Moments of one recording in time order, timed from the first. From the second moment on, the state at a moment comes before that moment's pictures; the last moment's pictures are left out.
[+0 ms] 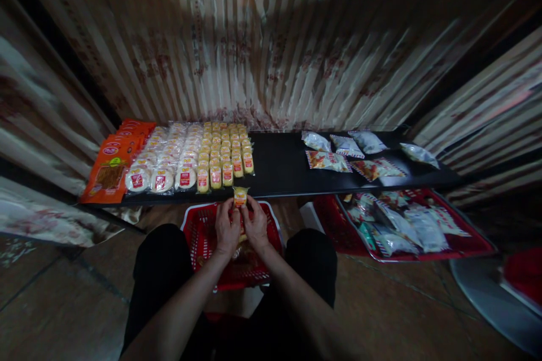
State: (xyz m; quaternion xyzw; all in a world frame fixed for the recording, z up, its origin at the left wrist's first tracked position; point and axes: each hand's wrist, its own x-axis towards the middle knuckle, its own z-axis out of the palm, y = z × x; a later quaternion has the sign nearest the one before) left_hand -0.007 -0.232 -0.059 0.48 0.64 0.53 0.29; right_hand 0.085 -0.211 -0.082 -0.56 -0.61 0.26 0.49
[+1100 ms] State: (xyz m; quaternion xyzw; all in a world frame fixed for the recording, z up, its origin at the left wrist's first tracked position) left_hand 0.029 -0.174 -0.055 0.56 0.63 0.44 0.30; right_hand 0.115 -0.134 -0.071 -0.58 -0.62 0.24 0.47
